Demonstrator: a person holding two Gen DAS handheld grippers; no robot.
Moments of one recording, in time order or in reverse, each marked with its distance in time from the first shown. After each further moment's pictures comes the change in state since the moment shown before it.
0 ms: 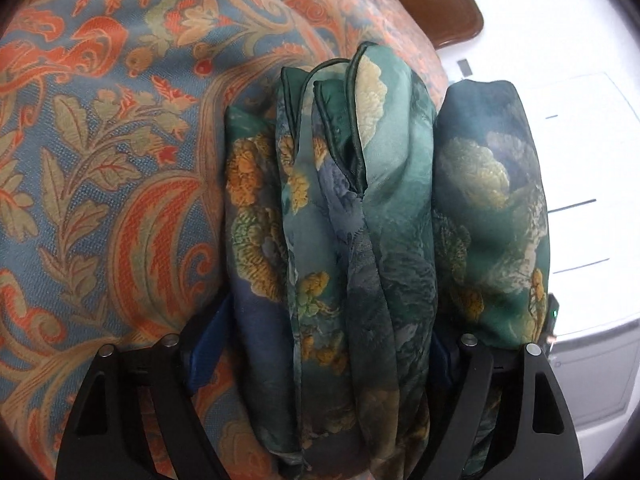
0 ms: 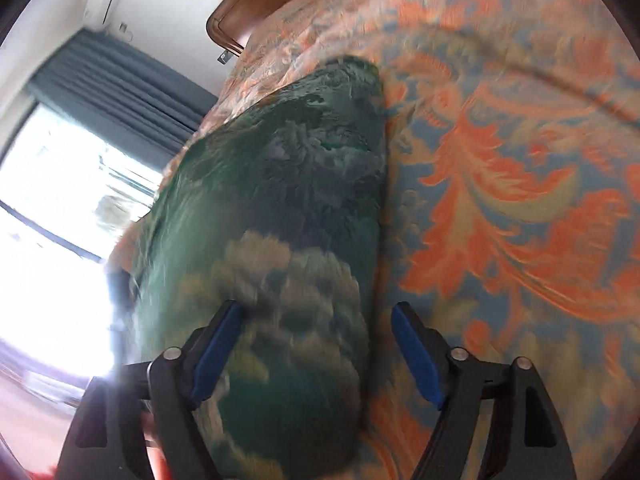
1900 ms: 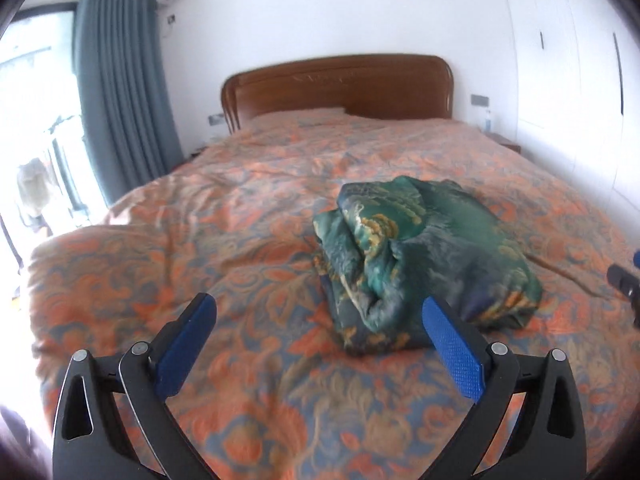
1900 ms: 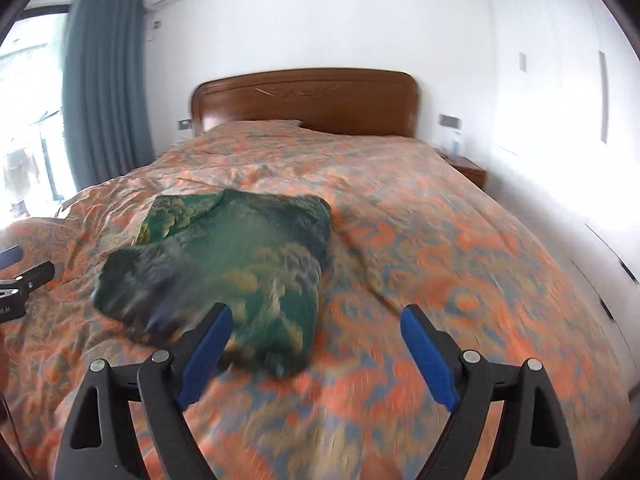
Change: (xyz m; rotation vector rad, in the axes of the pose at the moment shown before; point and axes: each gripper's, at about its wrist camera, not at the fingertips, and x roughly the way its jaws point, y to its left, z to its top) left arm -0.082 -0.234 -0.167 0.619 -0.716 0.686; right arm -0.124 0.099 -0.042 -0.429 -0.535 -0.627
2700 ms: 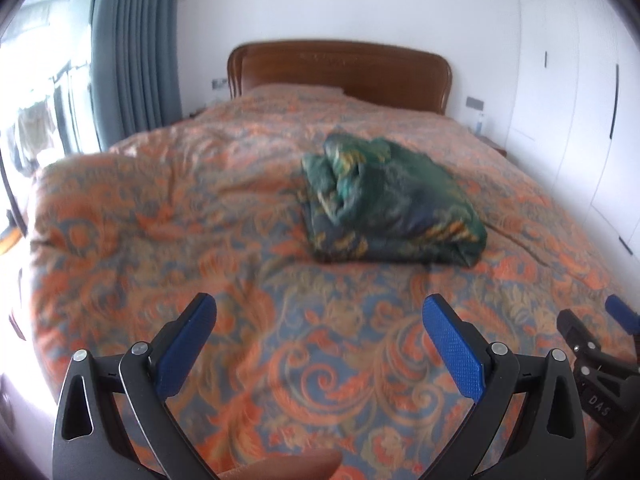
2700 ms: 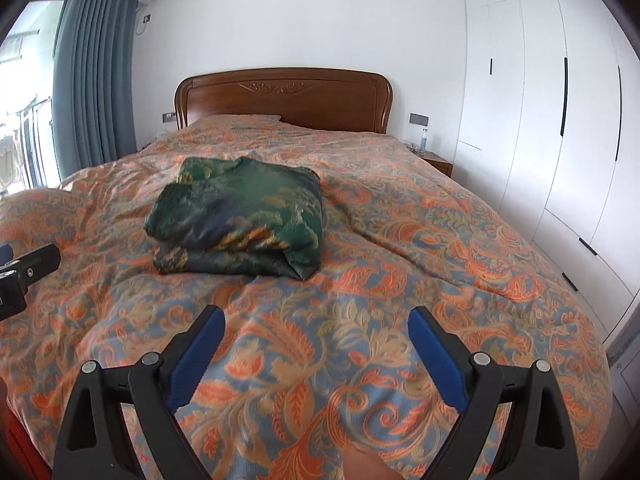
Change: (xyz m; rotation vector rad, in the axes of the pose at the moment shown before) left arm -0.040 -0.003 -0.072 -0.133 0.108 -0.085; right arm -0.112 0.044 -0.086 -0.026 0.000 -0.100
